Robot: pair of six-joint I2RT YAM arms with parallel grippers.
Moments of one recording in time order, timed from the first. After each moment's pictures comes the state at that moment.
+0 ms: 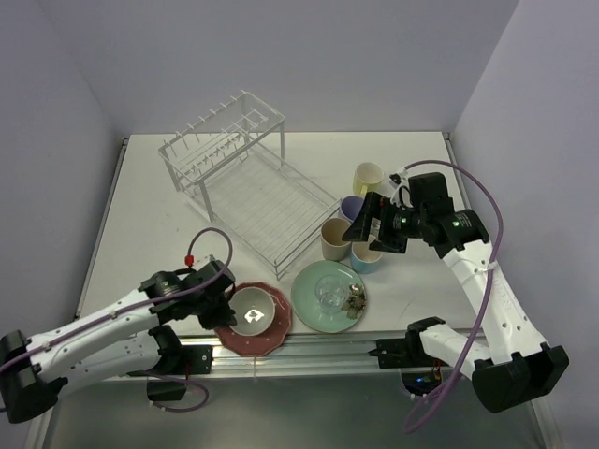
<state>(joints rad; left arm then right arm) -0.96 0.88 0.60 -0.95 -0.06 -1.32 0.24 1.01 1.07 -0.95 -0.48 0.54</state>
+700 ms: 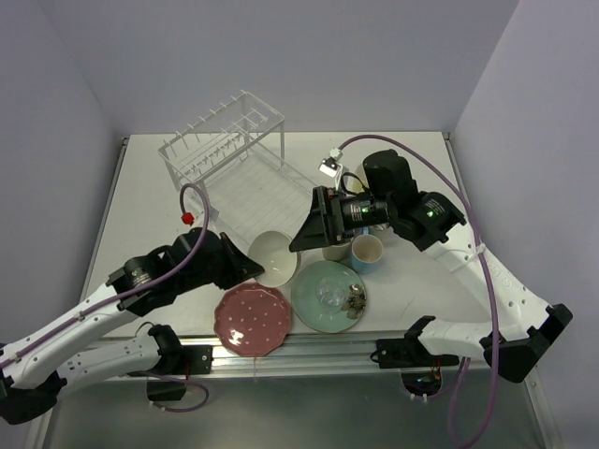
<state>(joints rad) -0.96 0.81 0.93 -0.76 -0.13 -1.30 0.66 1.17 1.36 -0.74 -0.77 0.66</state>
